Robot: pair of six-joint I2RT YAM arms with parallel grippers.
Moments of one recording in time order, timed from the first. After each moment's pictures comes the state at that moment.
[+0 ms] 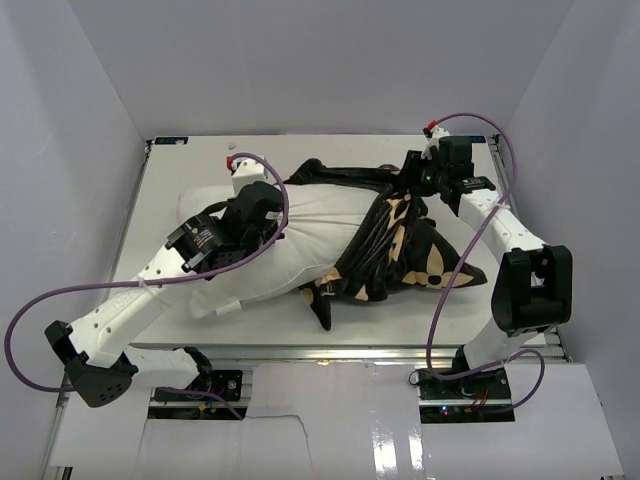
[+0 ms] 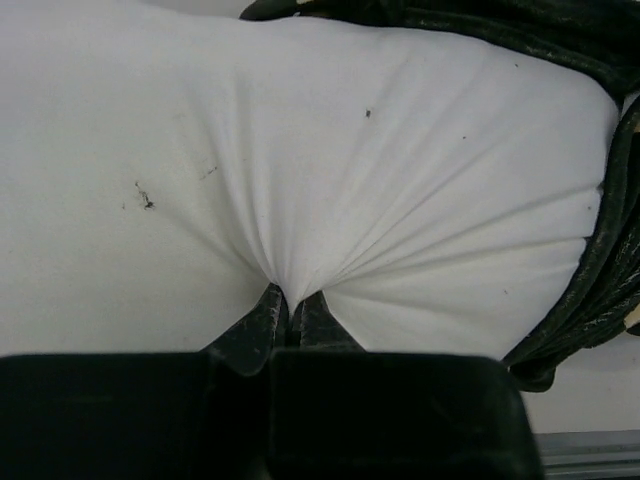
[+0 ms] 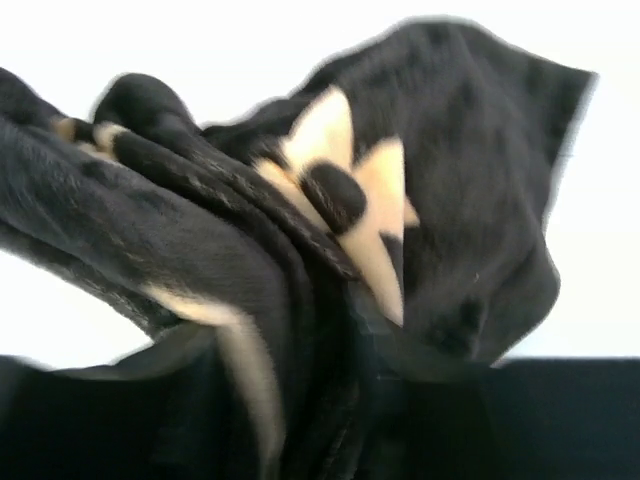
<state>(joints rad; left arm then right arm) -0.85 1.23 1.44 -0.92 -0.62 -0.67 0.17 1.63 1.28 -0.23 -0.26 0.25</state>
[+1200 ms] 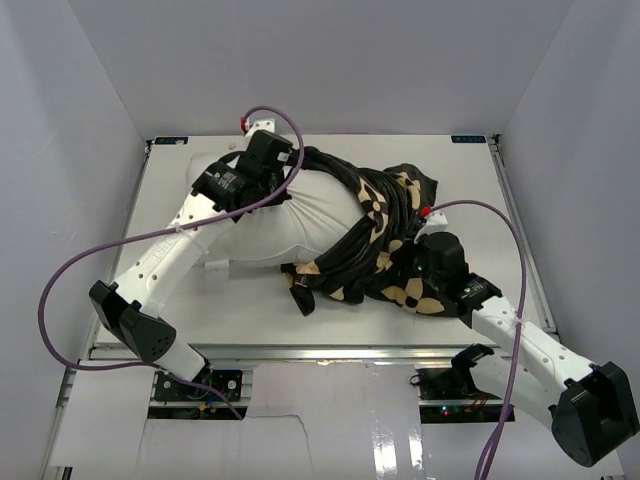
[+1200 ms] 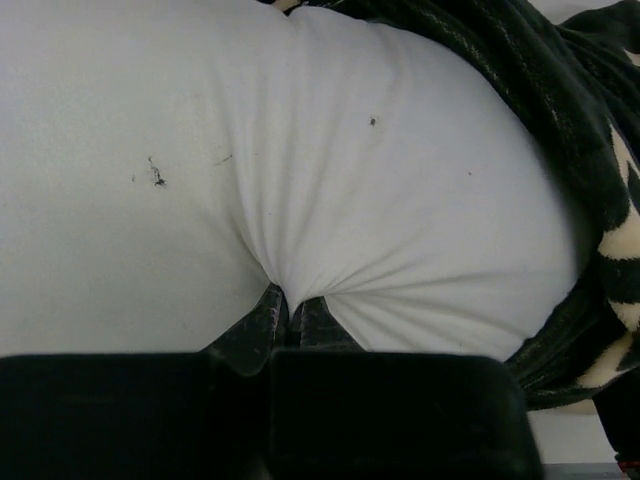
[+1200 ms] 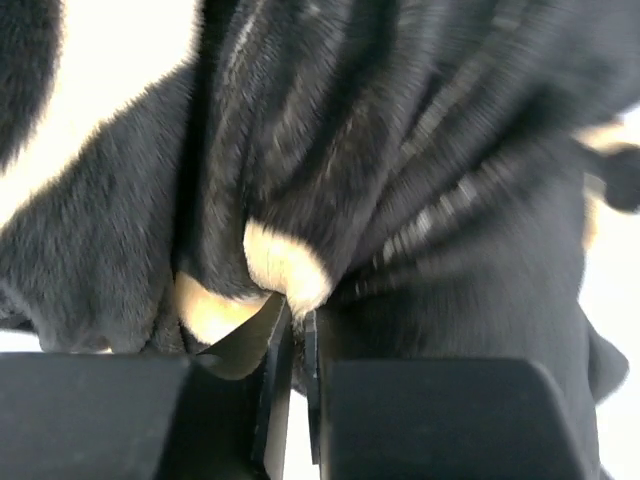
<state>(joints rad) -0.65 1.53 1.73 -0.97 -0.45 -0.57 0.53 0.92 0.51 -0.09 0.05 0.38</state>
